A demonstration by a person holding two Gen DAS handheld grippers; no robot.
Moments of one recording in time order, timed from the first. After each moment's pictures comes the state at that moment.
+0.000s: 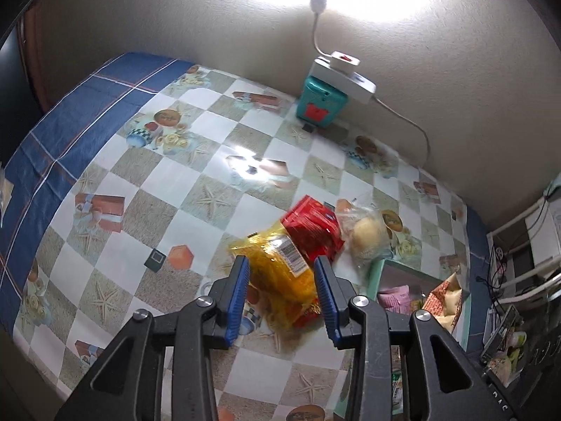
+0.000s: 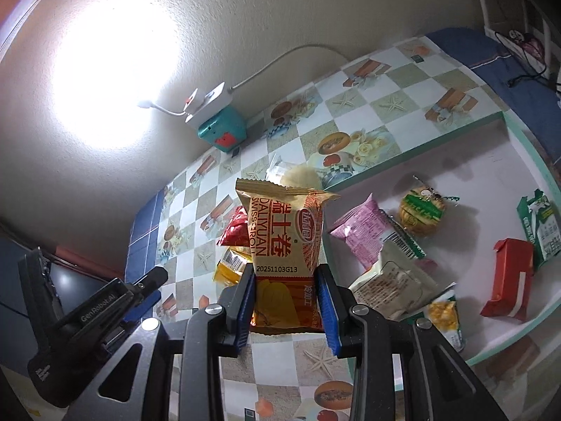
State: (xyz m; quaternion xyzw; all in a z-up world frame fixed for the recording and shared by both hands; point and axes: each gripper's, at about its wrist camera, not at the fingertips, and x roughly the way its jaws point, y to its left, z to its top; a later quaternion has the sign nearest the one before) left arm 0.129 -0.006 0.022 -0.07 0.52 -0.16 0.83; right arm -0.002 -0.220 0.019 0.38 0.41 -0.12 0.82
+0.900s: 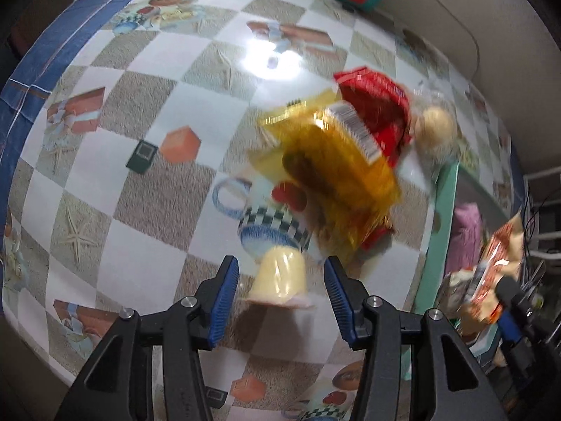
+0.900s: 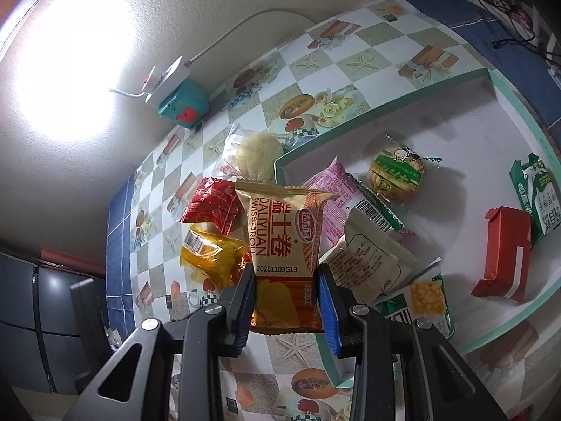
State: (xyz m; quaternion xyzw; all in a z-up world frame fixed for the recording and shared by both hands) left arm 0.118 -0.001 -0.084 -0.02 0.67 -0.14 0.73; right arm -0.003 -0.233 -0.018 0.40 0.47 -0.14 0.78
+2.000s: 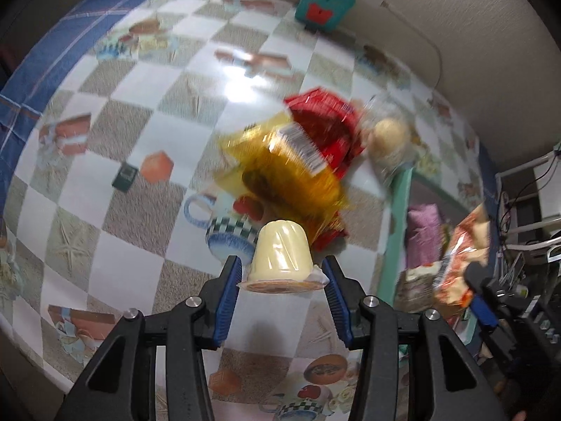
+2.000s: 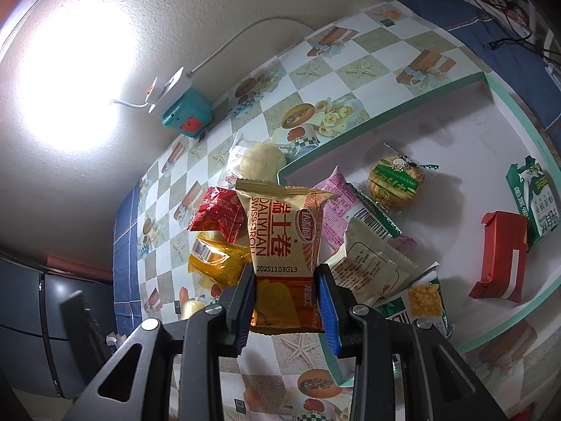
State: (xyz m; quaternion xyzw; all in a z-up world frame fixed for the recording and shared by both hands) left arm 0.115 -0.017 -0.035 -0.05 0.63 -0.19 0.75; right arm -0.007 -0.240 -0.010 0.41 0.46 -0.14 0.78
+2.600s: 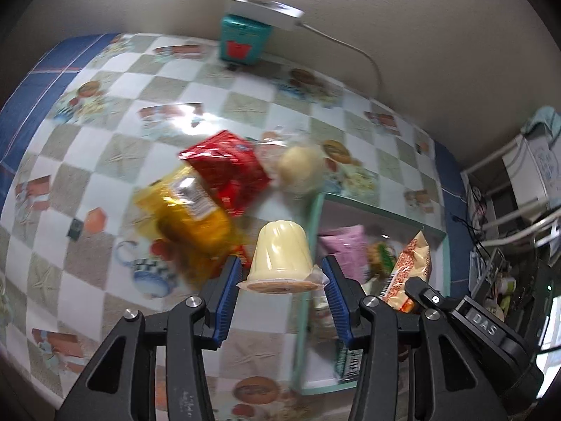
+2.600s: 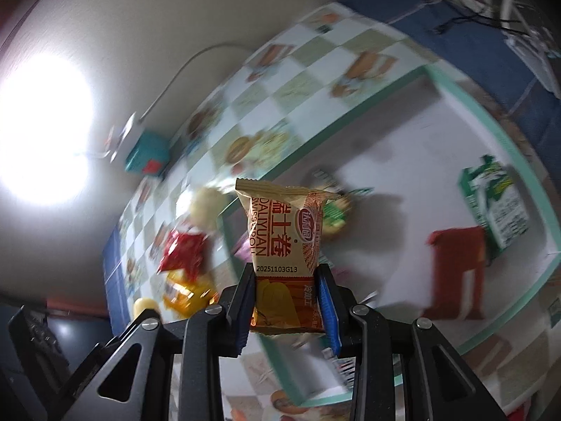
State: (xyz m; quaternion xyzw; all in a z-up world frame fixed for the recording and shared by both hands) left arm 0.098 -0.088 -0.003 -0.03 0.58 -0.25 0.77; right arm -0.035 -0.304 -0.023 0.45 0.43 -0.22 0.75
